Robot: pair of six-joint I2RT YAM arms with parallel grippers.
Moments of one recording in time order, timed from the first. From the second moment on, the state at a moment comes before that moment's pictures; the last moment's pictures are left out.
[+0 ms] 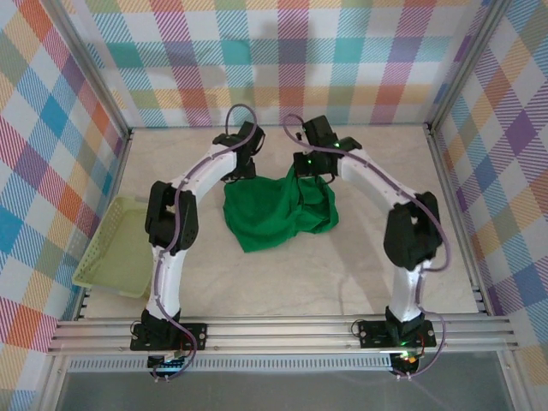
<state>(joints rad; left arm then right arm) -0.43 2.16 1.91 -0.96 -0.37 -0.52 0.49 1.96 1.74 -0.72 -0.07 0.29</state>
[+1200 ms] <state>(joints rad) -0.63 1.82 1.14 -0.47 -0.22 -0.67 0.63 1.94 1.43 -0.68 0.20 0.23</state>
